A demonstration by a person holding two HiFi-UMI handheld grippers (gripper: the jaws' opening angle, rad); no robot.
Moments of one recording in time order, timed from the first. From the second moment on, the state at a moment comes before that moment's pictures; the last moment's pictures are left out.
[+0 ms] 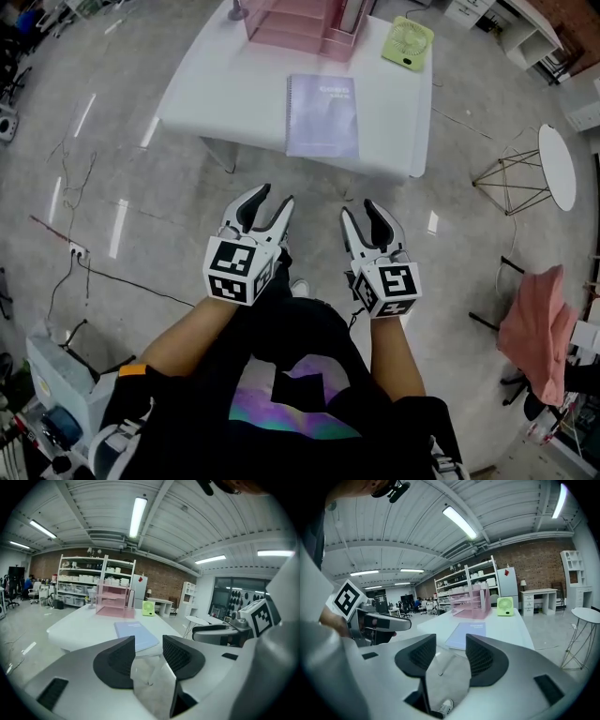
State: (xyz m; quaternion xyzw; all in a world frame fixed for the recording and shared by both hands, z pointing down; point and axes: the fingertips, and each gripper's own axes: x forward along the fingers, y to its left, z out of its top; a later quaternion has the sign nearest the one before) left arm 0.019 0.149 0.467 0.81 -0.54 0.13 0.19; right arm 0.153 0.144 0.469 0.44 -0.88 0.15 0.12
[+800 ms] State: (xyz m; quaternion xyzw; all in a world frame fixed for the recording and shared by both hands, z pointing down) left arm -0.021 0.003 0.550 0.78 -0.49 0.16 0.34; right arm 0.135 -0.015 0.521 0.49 -0.83 0.22 0.18
